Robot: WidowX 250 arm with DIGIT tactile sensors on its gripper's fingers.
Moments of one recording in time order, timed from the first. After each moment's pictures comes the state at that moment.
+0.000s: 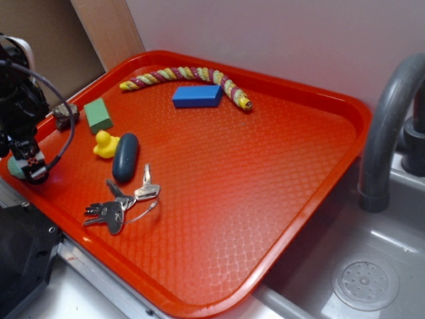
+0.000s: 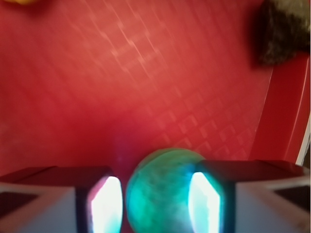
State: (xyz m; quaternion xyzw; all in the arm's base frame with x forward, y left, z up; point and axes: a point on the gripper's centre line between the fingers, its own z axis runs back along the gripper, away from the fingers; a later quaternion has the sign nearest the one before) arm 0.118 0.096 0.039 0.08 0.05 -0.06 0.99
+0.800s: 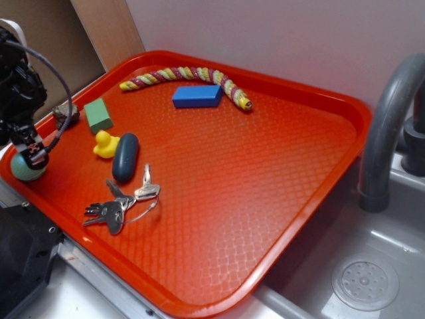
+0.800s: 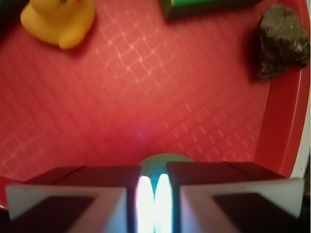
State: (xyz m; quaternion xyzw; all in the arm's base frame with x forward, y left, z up) arm 0.124 0.095 0.050 0.06 0.04 -0.02 1.00
